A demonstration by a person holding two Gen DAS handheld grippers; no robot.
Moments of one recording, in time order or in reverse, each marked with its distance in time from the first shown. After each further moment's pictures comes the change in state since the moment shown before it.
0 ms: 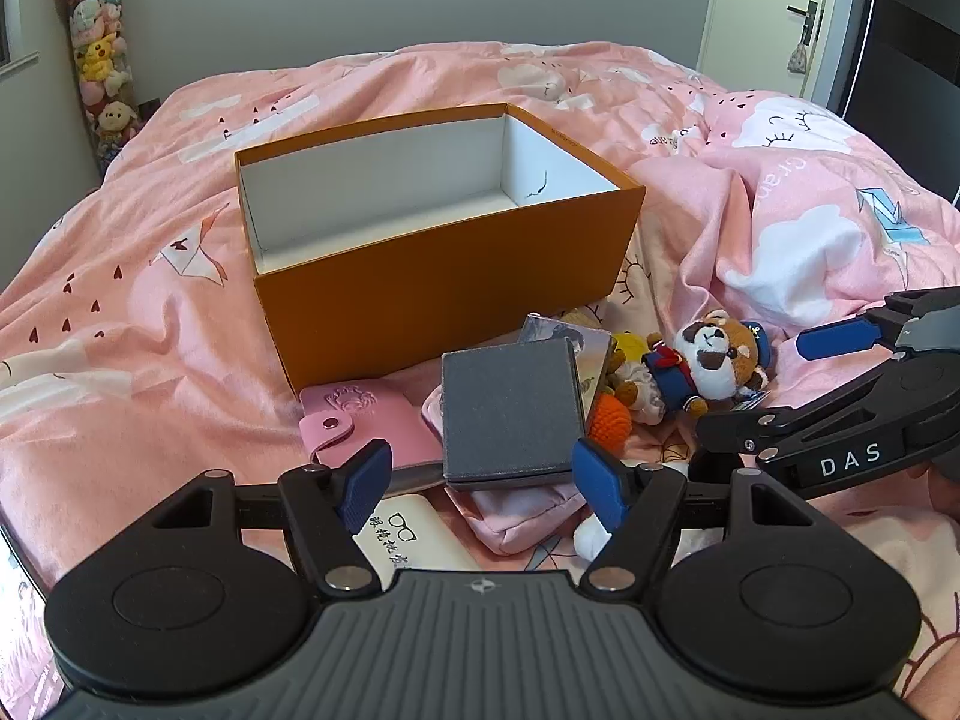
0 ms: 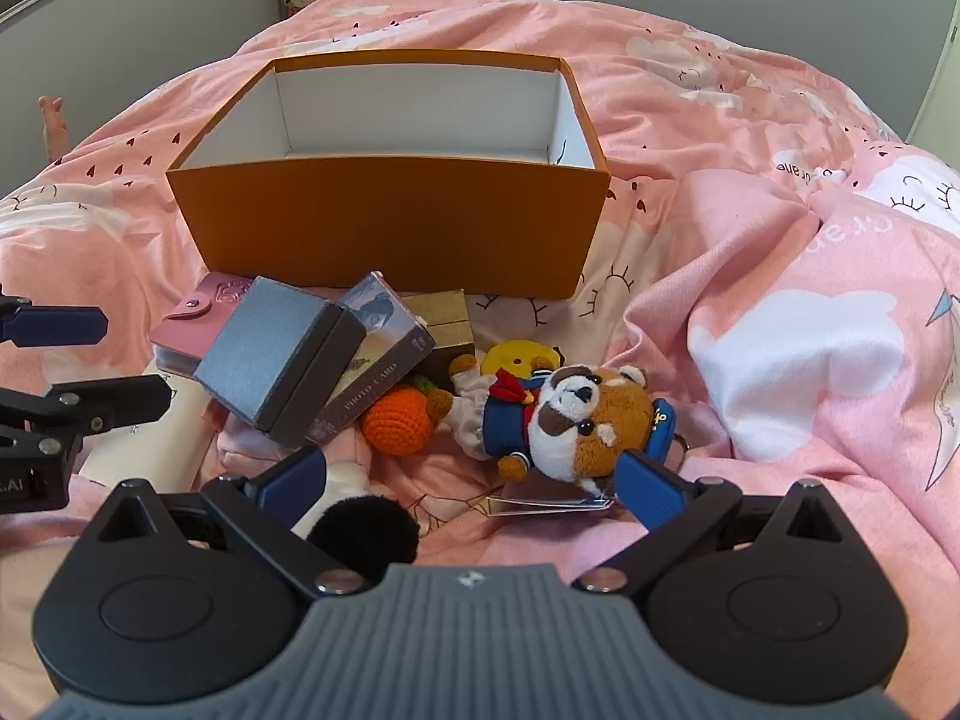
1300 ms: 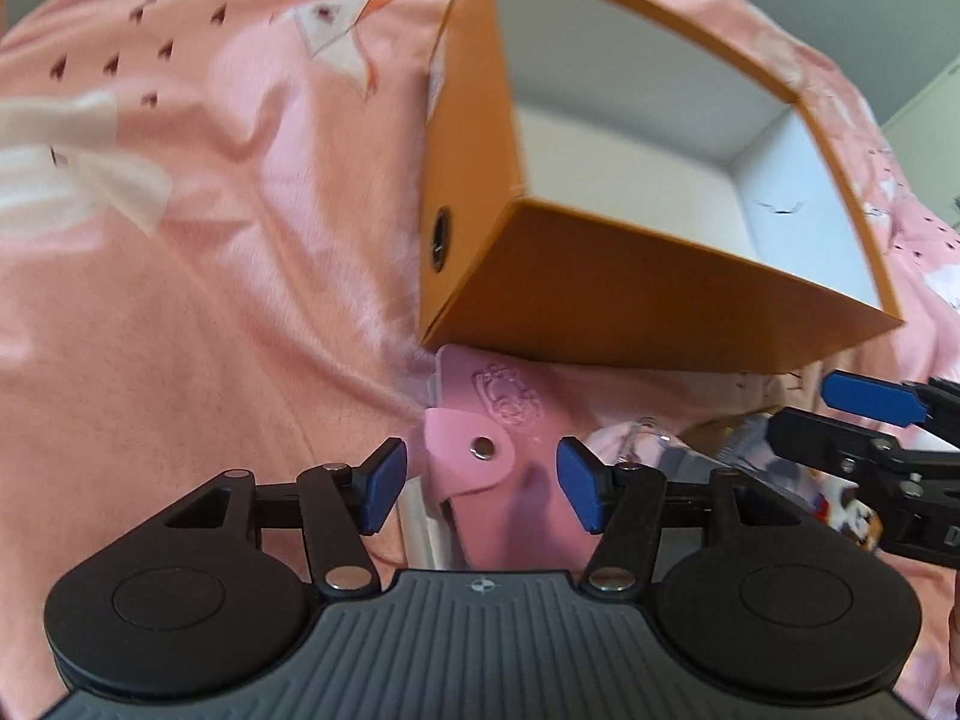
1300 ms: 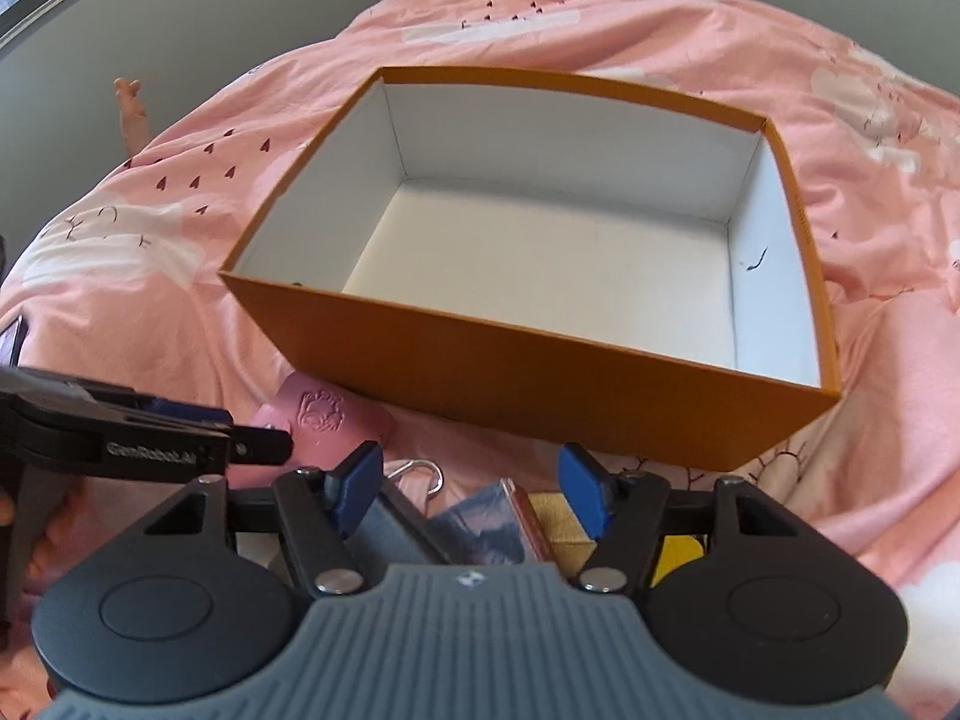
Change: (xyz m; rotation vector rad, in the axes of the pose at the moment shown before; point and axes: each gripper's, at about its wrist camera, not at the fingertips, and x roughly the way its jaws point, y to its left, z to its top) left arm 0.107 0.124 0.026 -0.538 0.306 0.009; right arm 0.081 0.035 0.124 -0.124 0.095 0.248
